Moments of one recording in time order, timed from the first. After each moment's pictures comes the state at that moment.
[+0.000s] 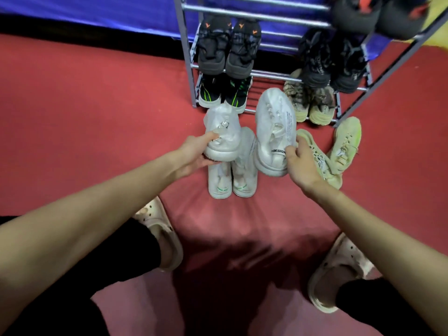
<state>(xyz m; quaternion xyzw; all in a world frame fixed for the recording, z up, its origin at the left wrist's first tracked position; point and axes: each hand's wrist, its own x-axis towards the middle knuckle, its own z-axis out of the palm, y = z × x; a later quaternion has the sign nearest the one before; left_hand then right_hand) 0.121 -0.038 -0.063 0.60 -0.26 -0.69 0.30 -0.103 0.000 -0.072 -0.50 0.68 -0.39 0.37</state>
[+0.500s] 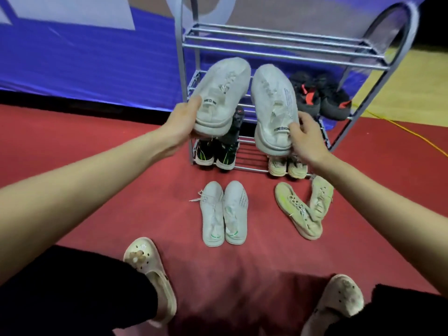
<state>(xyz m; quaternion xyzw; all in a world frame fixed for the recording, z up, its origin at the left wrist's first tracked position) 0.125 -0.066 0.125 0.55 -0.47 -0.52 0.45 -0.124 -0.057 0.087 -0.59 0.62 -0.46 0.24</state>
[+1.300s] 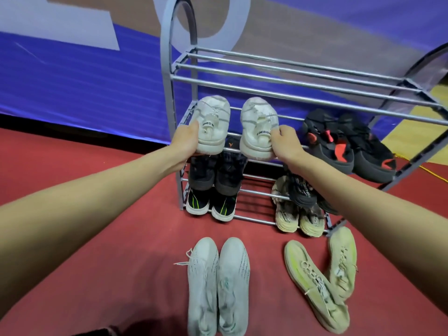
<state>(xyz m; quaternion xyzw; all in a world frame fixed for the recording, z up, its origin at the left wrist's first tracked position) 0.118 -0.284 0.060 0.63 -0.44 -0.48 0.43 -0.100 -0.300 0.052 -0.57 0.69 -0.37 0.26</state>
